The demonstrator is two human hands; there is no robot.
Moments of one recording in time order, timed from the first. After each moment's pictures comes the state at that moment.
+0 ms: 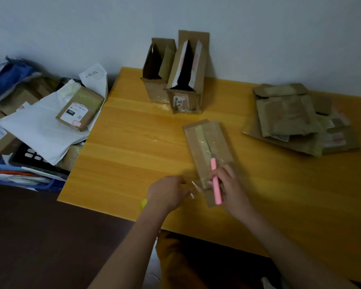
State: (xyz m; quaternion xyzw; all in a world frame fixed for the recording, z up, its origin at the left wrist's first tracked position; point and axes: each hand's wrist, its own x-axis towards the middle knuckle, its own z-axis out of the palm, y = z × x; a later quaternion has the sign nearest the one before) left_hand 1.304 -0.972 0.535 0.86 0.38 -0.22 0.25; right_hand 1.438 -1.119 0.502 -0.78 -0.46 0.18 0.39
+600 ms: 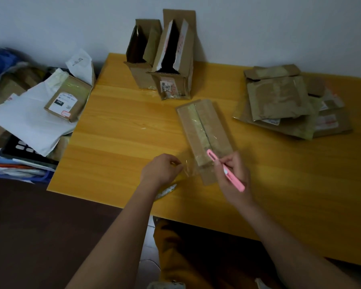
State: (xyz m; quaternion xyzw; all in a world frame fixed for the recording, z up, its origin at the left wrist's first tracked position) left_hand 1.329 -0.973 0.528 0.83 0.42 -0.17 0.33; right_hand 1.442 -1.149 0.505 -0.76 -0.31 0.14 0.55
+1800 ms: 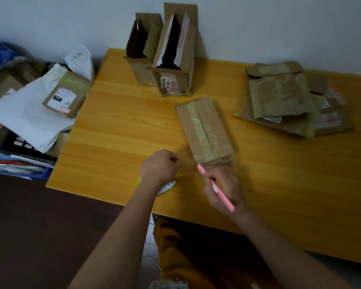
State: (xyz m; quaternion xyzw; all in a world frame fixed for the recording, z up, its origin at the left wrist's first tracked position) left_hand 1.330 -0.977 0.533 0.85 0.43 -0.14 0.25; right_hand 1.420 -1.152 0.491 -0.73 -0.48 0.06 0.48
